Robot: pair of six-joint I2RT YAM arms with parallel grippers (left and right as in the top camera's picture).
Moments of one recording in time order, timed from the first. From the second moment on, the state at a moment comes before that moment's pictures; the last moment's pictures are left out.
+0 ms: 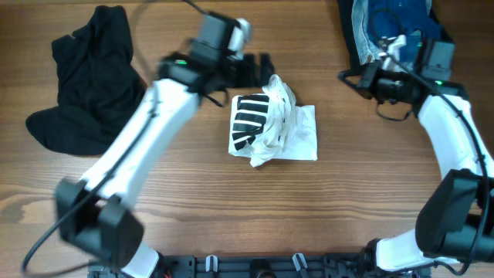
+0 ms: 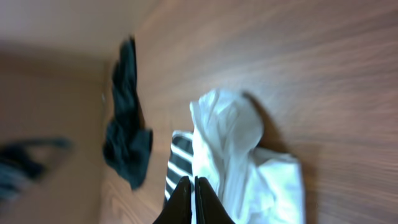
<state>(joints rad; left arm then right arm) -0.41 1.71 1.60 -0.72 0.26 -0.44 -0.15 1.69 1.20 -0.49 -0.87 0.32</state>
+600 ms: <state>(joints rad) -0.09 1.60 1.62 -0.96 0.17 -0.43 0.33 1.72 1.20 -0.75 -0.38 0.27</state>
